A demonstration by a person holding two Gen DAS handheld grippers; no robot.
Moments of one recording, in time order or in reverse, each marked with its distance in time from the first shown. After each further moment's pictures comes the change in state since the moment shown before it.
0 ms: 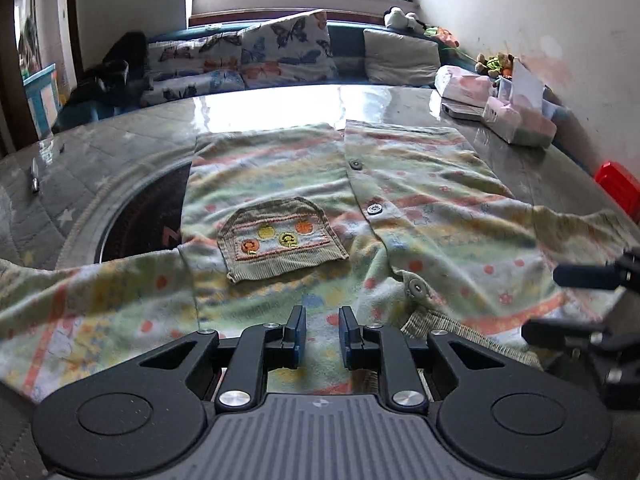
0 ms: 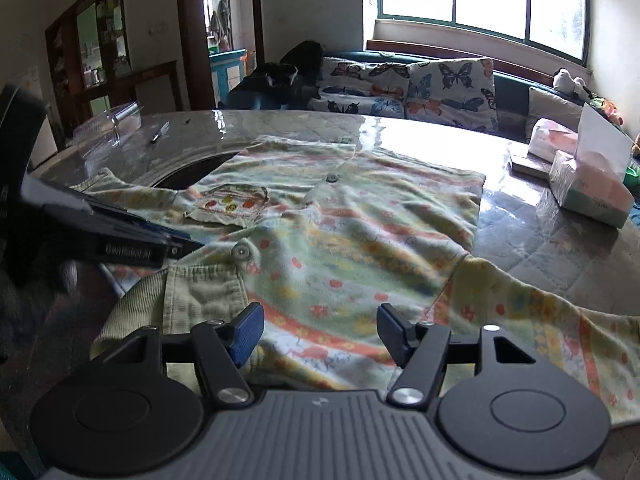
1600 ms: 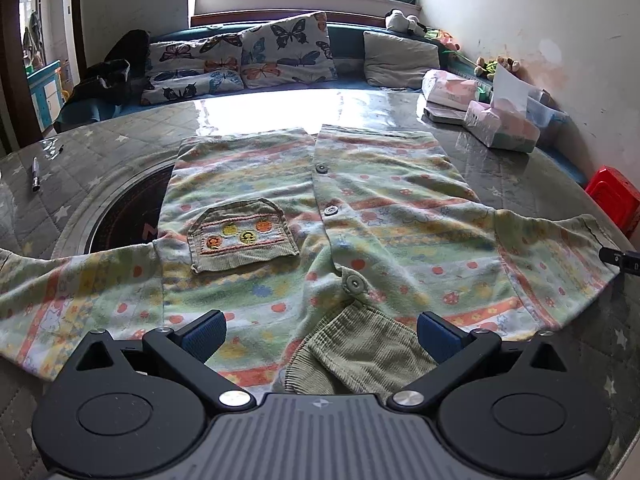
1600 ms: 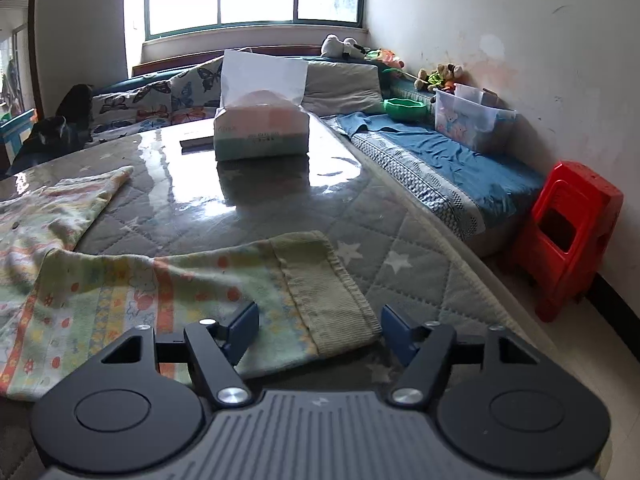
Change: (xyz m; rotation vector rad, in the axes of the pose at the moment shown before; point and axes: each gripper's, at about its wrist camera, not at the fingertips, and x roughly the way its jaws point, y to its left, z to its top) left arm -0.021 -0.031 0.001 -0.043 0.013 -0.004; right arm -0.054 -0.203 -0.074 0.381 -0.041 -0.538
